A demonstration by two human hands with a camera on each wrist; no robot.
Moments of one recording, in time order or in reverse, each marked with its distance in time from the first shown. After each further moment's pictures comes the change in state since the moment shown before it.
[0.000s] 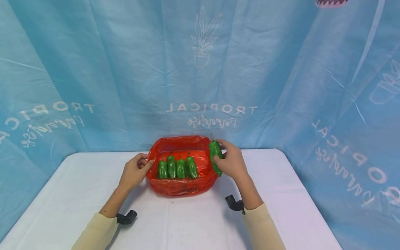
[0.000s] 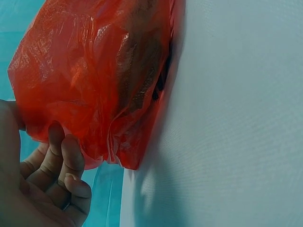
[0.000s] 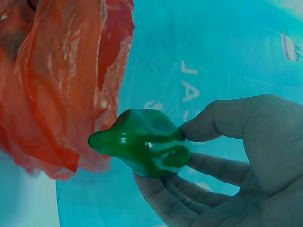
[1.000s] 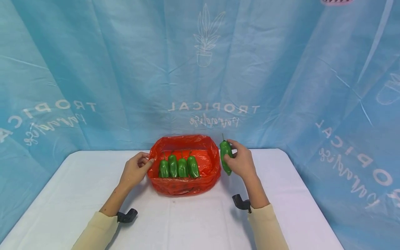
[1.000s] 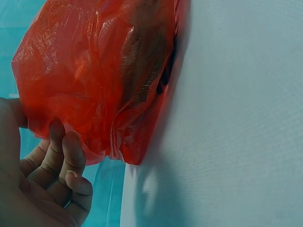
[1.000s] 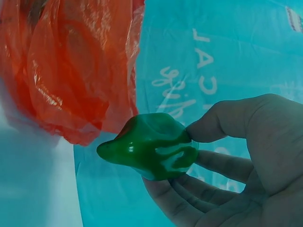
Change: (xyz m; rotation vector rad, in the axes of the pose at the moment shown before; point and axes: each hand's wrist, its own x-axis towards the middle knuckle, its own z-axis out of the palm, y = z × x) left_hand 0.000 0.000 -0.003 -0.011 0.003 -0.010; right_hand 0.004 0.036 -0.008 0.010 0.052 0.045
